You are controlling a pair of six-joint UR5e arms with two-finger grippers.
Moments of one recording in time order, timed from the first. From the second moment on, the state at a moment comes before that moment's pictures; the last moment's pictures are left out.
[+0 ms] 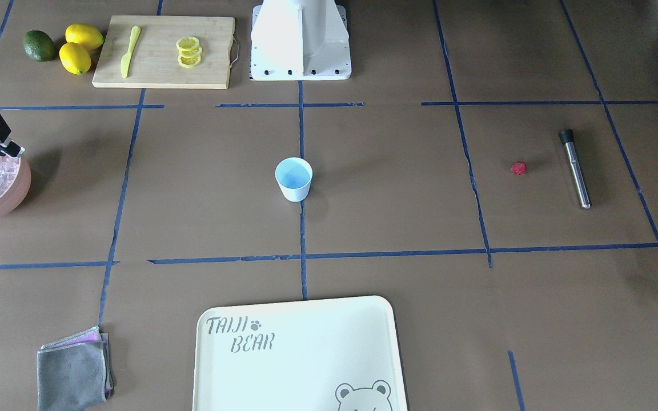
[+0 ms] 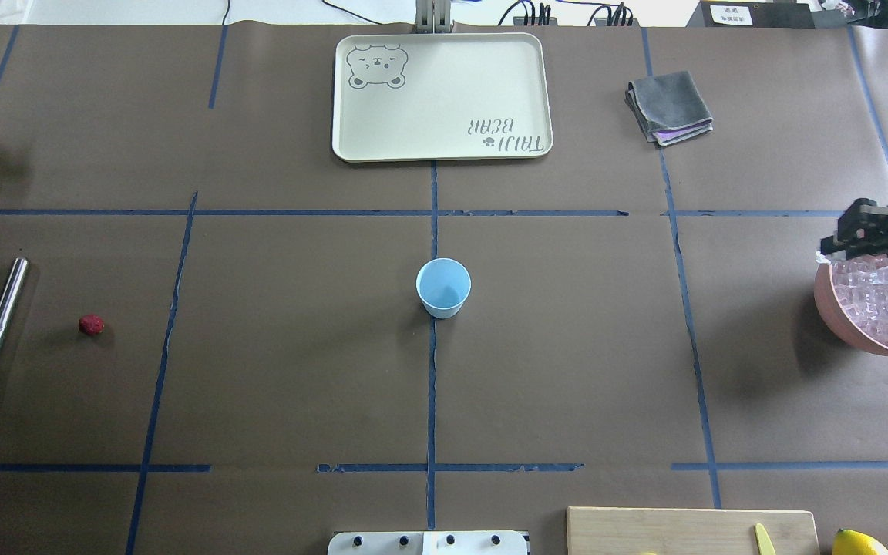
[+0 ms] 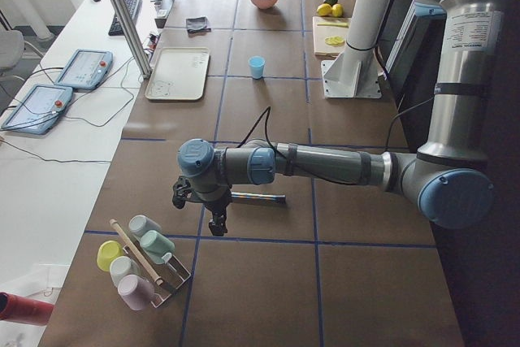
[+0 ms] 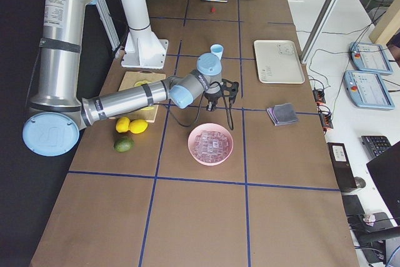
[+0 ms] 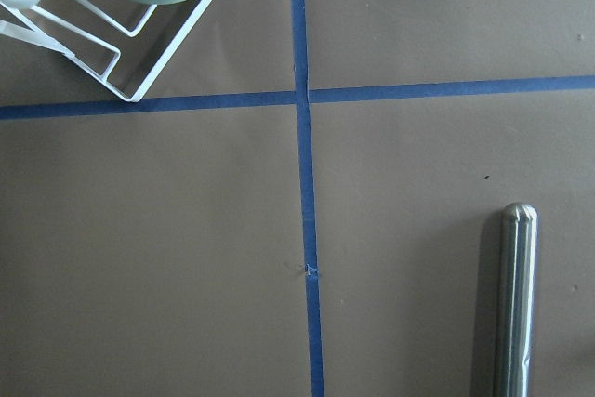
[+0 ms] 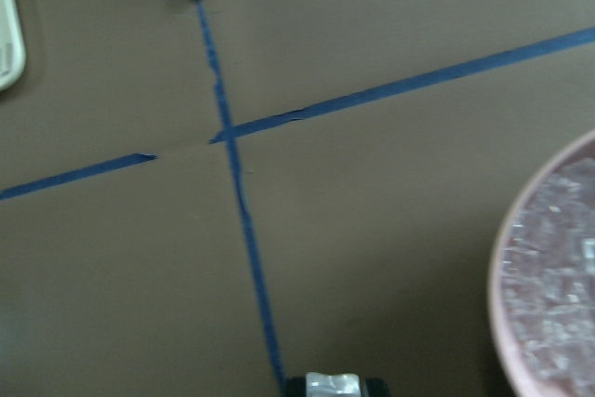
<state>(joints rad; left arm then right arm) -1.50 -1.62 -1.61 -1.43 -2.37 0.05 1.10 -1.64 2.00 -1.14 2.34 1.09</state>
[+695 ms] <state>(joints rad) -1.50 -1.62 -1.62 -1.43 -2.37 0.05 0.65 -1.10 1.87 -1.25 2.06 1.62</state>
